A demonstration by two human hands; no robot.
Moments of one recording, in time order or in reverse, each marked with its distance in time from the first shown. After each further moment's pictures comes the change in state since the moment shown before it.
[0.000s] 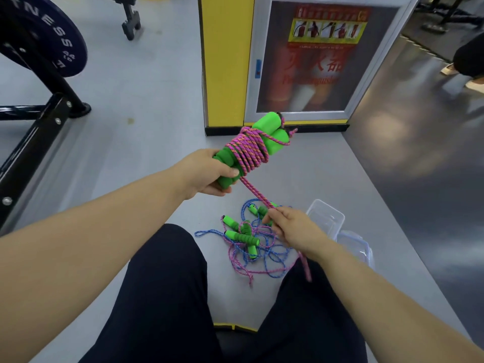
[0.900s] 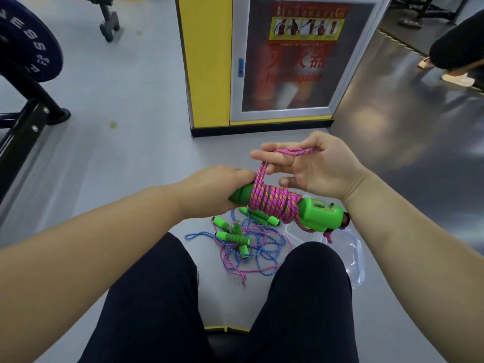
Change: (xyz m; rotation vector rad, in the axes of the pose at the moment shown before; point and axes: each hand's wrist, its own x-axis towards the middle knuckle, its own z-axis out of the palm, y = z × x) left_hand -0.022 0.012 0.040 1.165 -0.155 0.668; right_hand -0.004 -0.086 -0.087 0.727 -0.401 0.008
